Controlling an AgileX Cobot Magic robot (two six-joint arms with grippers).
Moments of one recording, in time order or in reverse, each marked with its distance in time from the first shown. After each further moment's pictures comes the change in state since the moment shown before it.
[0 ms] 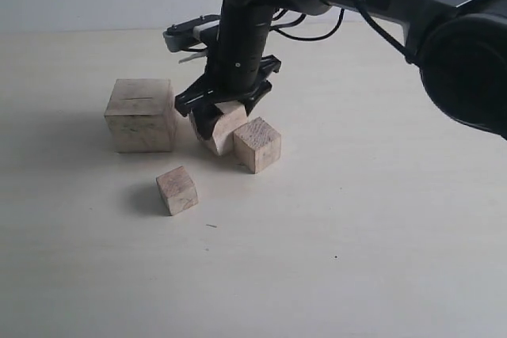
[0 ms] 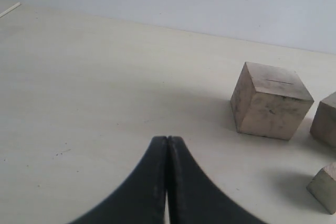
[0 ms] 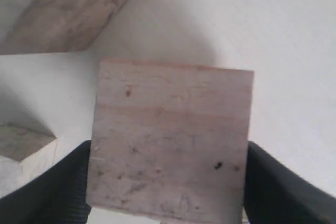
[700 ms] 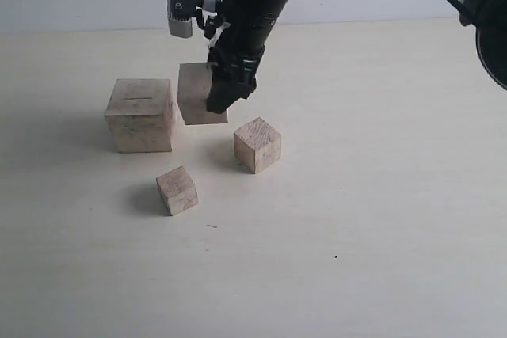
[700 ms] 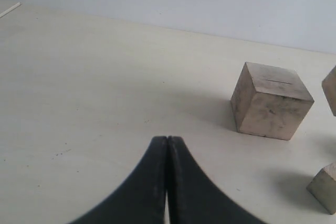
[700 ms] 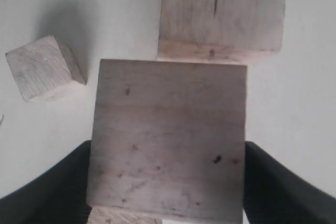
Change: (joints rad) left arm 0.000 0.000 0.000 0.000 0.000 0.000; right arm -0.082 -0.088 0.000 0.241 0.035 -1.051
